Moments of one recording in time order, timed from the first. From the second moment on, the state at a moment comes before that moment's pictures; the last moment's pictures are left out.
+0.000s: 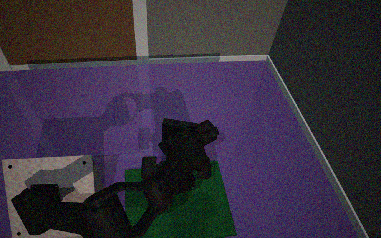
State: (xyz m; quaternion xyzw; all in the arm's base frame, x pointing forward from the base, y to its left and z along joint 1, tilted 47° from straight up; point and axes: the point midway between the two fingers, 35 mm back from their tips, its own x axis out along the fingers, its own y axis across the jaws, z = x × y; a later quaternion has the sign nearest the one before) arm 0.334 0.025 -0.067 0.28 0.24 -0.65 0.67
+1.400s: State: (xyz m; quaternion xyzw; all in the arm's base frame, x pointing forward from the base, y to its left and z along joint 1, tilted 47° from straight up) arm 0.334 0.015 -0.076 0.28 0.24 -0.65 0.67
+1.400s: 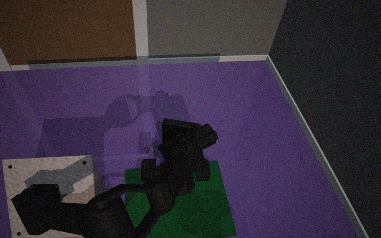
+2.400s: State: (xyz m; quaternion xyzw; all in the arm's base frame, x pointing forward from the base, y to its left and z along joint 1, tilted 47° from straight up) arm 0.329 0.029 -0.062 0.27 0.24 -0.65 0.66
